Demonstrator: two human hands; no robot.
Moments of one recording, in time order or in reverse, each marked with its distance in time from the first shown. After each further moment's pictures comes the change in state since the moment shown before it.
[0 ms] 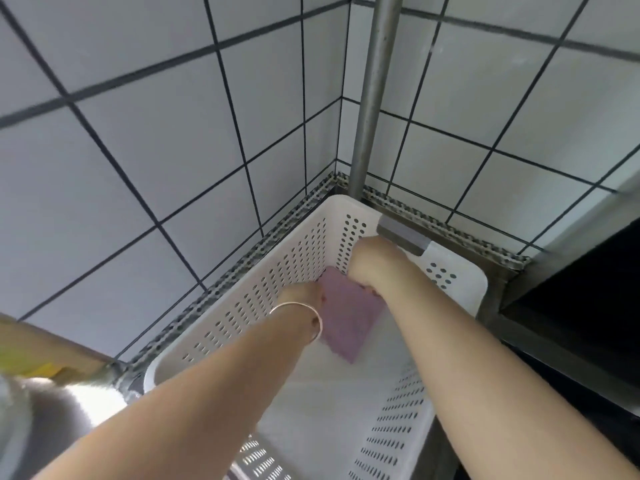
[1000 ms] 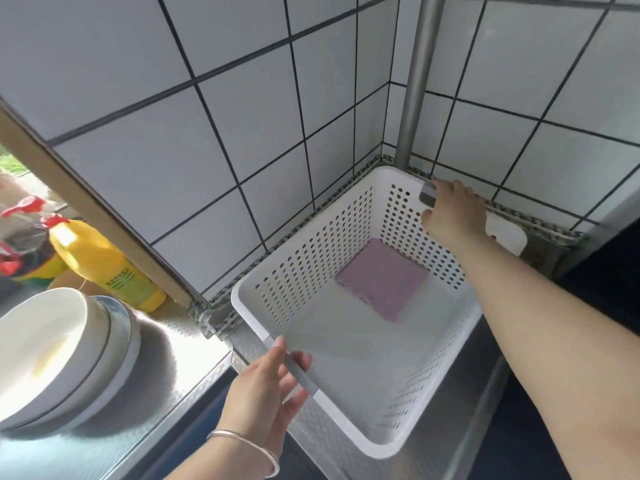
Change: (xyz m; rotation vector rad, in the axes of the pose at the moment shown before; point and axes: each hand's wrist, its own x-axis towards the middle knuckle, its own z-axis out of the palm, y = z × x) left_hand -0.151 -0.126 -0.081 -0.728 0.123 -0.086; right_hand -0.008 0.050 0.014 0.149 0.613 -0.034
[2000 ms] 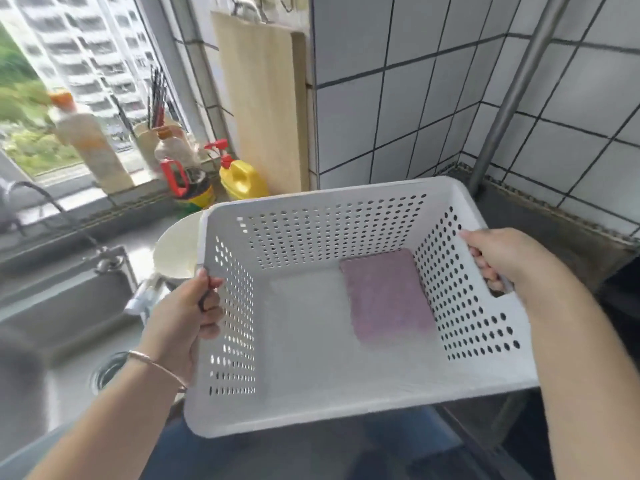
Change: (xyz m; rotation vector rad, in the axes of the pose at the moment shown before) left_hand -0.086 0.061 -0.251 0.039 0.055 0.449; right_hand -0.241 -0.117 -0.088 0.793 -0.473 0.284
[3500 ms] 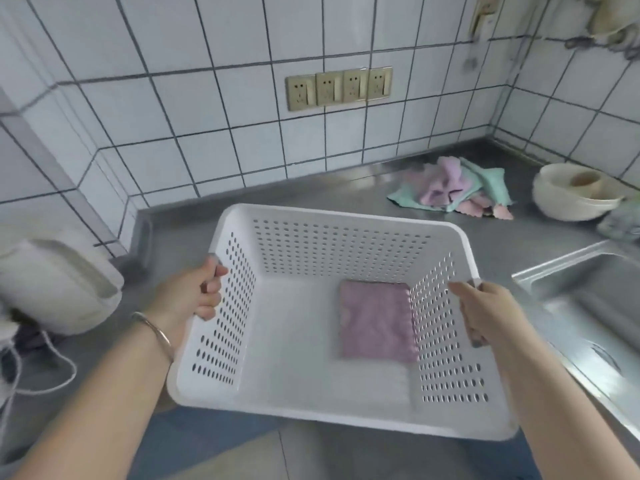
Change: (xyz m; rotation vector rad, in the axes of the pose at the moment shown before) left_hand -0.725 -0.168 -0.591 -0.522 1.601 0.124; right_hand -0.736 0.049 0.621 -0.570 -1.426 -0.897
